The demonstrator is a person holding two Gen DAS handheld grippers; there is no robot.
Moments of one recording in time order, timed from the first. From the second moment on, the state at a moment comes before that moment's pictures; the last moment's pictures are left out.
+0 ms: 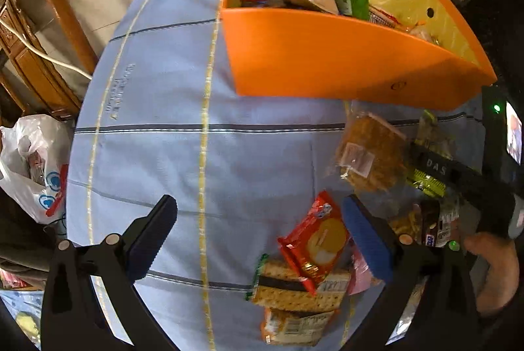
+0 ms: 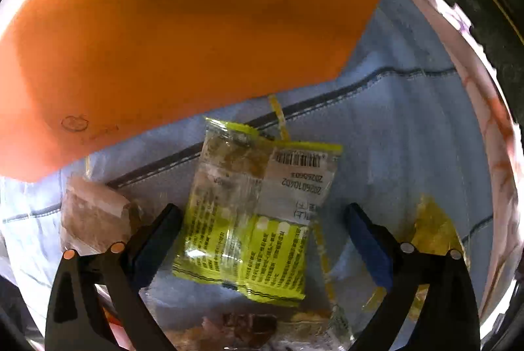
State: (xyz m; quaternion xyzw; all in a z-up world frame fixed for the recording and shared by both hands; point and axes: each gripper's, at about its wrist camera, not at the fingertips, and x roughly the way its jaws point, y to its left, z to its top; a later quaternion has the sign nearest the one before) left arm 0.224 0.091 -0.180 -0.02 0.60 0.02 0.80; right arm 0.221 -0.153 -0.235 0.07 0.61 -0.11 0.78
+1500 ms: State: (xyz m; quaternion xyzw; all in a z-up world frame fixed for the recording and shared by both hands) left arm 0.267 0.026 -0.059 0.04 0.51 -0.08 0.86; right arm 0.214 -0.209 -0.014 0.17 0.51 0.03 0.84
